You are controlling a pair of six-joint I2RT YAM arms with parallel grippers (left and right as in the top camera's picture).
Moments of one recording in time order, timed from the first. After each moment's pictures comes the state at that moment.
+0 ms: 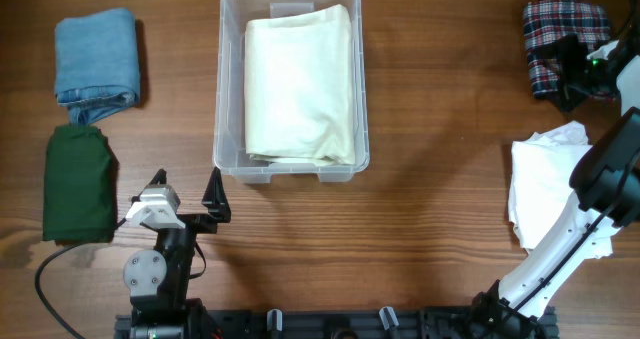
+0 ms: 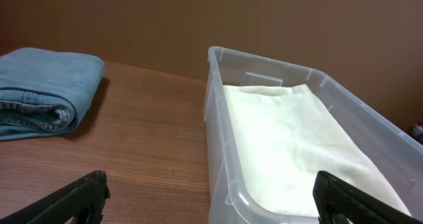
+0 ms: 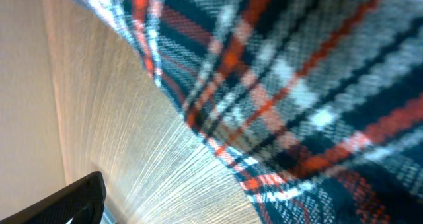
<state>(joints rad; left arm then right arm) 0.06 0.02 0.01 -0.06 0.13 -0.24 -0.54 2.37 1.91 -0.79 -0.60 0.51</state>
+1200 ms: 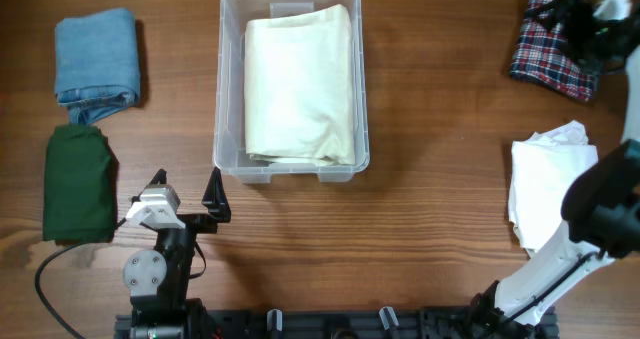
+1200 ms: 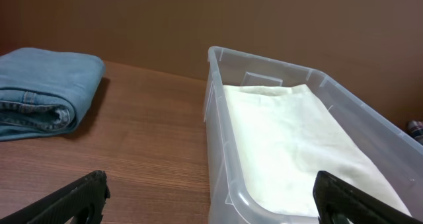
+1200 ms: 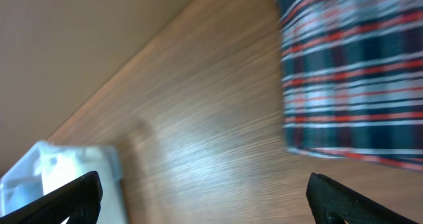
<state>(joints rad) 0.06 0.02 0.01 -0.06 0.13 -0.24 -0.46 2.06 1.90 -0.84 -0.53 0.24</state>
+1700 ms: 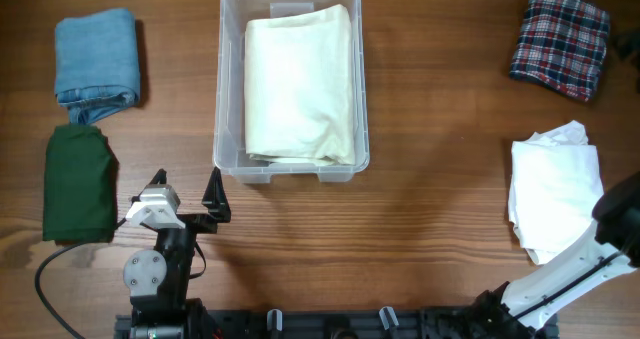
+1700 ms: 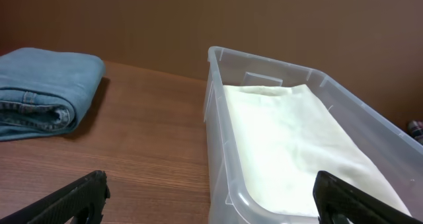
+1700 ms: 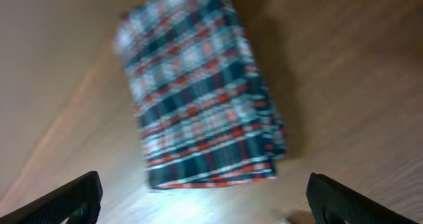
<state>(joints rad) 0.06 0.02 0.01 -0.06 0.13 -0.24 -0.71 2.15 1.90 -0.78 -0.45 0.21</state>
